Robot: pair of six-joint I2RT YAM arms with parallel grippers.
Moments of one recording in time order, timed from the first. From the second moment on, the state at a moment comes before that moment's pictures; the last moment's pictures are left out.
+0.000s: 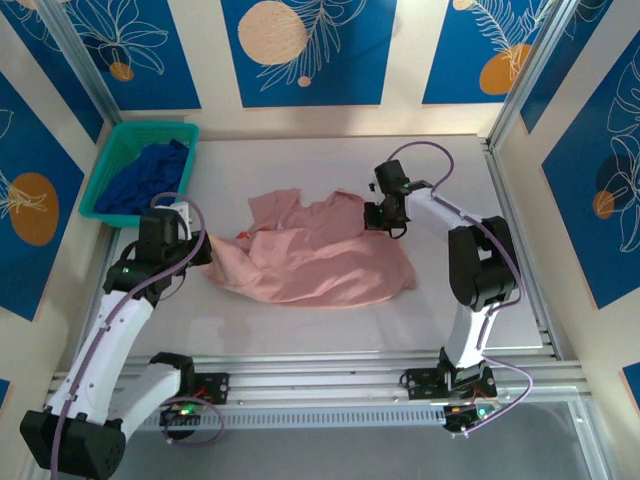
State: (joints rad) left arm -0.18 0.89 0.88 -0.73 0.05 -0.36; right arm 0.31 1.85 1.32 -0.64 -0.10 0.27
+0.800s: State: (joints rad) left arm 0.00 0.91 1.08 -0.80 0.05 -0.32; right arm 0.34 1.82 1.21 -0.69 0.00 0.28
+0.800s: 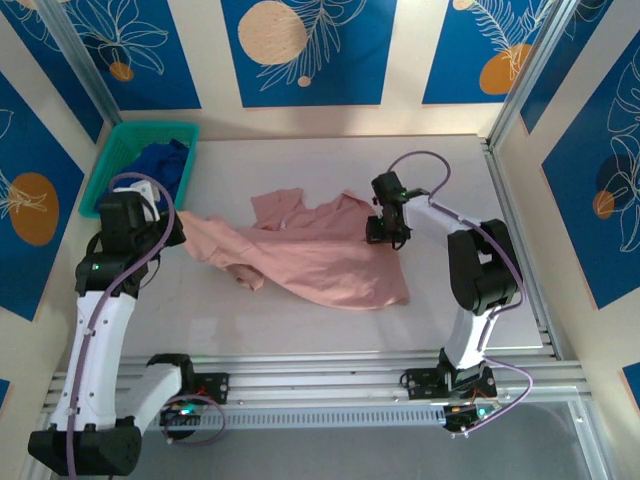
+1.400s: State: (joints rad) left arm 0.02 0.93 1.06 -0.81 0.06 -0.29; right arm 0.32 1.64 1.03 -0.69 -0.09 0.36
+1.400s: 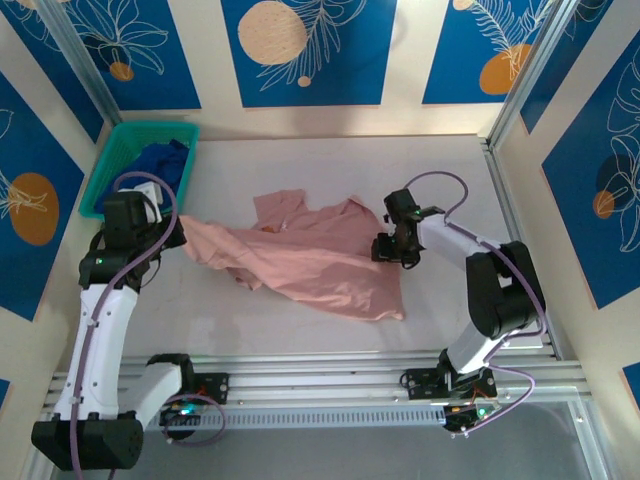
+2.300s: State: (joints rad) left arm 0.02 0.95 1.05 -0.80 0.11 -0.28; right arm 0.31 1.87 1.24 -0.67 -0.10 0.31
